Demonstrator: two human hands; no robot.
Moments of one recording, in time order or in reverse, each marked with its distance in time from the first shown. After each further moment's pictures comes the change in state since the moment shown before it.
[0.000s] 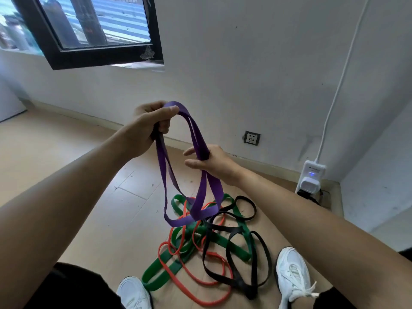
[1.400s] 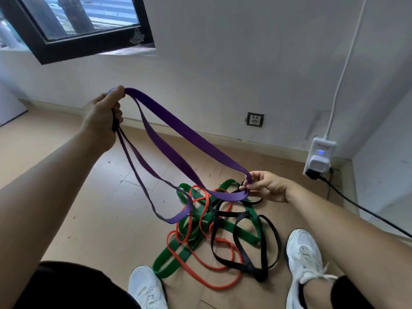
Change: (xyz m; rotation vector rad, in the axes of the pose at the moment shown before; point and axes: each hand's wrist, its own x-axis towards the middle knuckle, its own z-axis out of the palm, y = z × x) left_hand 0.000 -0.022 -0.069 0.022 0.524 -0.057; right_hand -0.066 0.185 -0.073 0.720 -0.034 0.502
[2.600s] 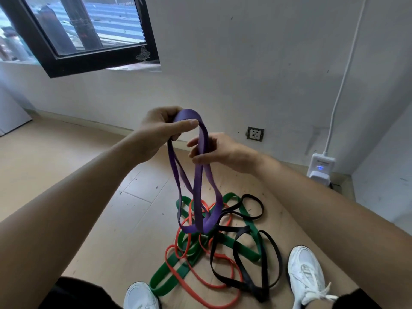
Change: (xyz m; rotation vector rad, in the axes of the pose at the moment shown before) left_hand -0.051 0.027 0.091 0.301 -0.521 0.080; right_hand -0.014 -0.139 0.162 -0.649 -0.209 -0.455
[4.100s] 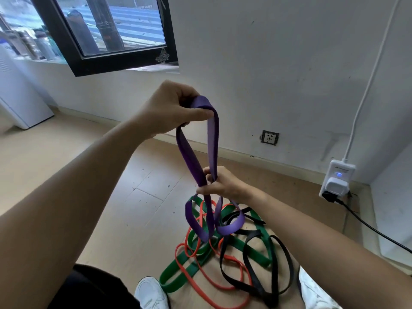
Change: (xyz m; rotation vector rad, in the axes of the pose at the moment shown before) left_hand -0.003 0.044 -0.025 0.462 0.068 0.187; right_hand 0.008 0.064 0.062 -0.110 0.001 0.054
